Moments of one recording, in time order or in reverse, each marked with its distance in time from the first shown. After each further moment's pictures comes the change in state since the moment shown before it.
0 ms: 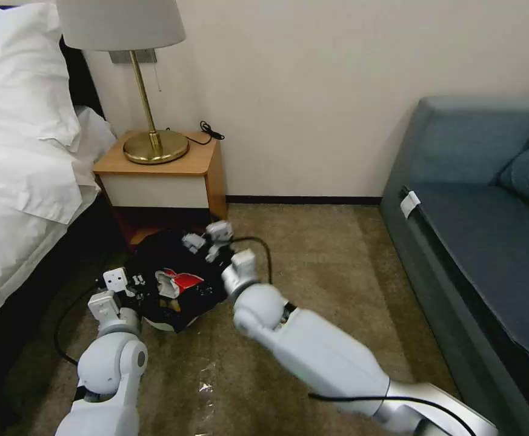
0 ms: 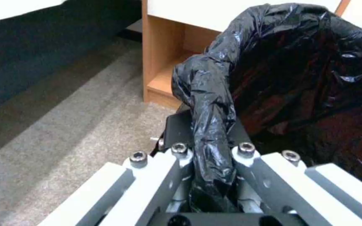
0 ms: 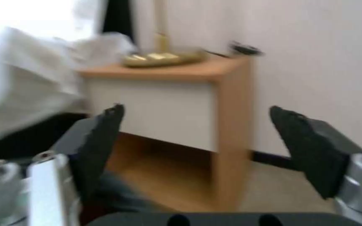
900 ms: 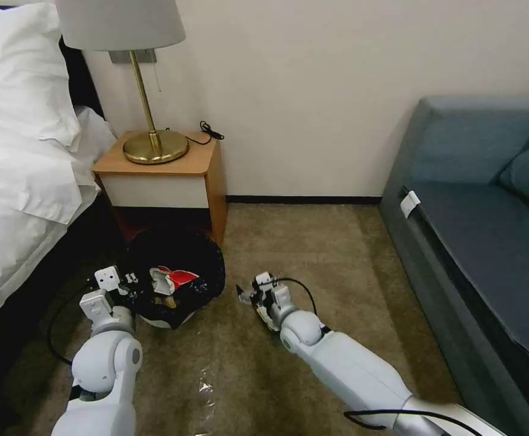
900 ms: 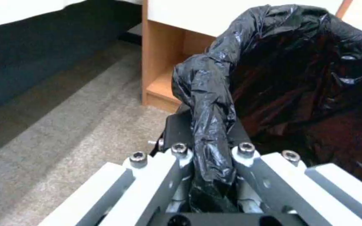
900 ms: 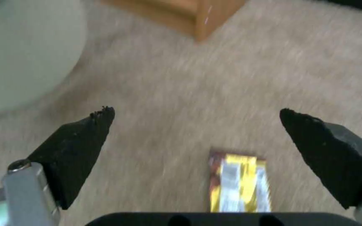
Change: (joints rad) left arm -0.011 -0.016 0.006 -0.009 0.001 0.003 -0.007; right arm -0.117 -0.112 -0.092 -0.272 0.014 -0.087 -0.229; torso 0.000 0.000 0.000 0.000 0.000
